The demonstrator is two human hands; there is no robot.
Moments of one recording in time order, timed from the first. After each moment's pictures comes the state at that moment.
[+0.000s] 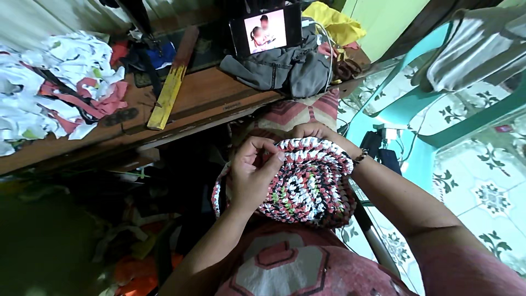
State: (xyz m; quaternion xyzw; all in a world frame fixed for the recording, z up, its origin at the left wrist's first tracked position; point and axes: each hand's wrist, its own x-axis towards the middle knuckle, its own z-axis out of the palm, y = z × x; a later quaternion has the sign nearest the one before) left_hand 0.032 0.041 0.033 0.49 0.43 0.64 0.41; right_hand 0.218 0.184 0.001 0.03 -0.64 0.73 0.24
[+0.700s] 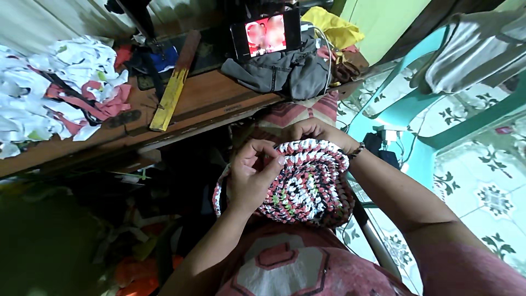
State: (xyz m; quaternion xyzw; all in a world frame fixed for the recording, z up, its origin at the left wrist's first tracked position) left_hand 0.031 0.039 0.031 0.48 0.41 0.65 0.42; right_hand 0.217 0.191 0.020 0.00 -0.67 0.72 0.20
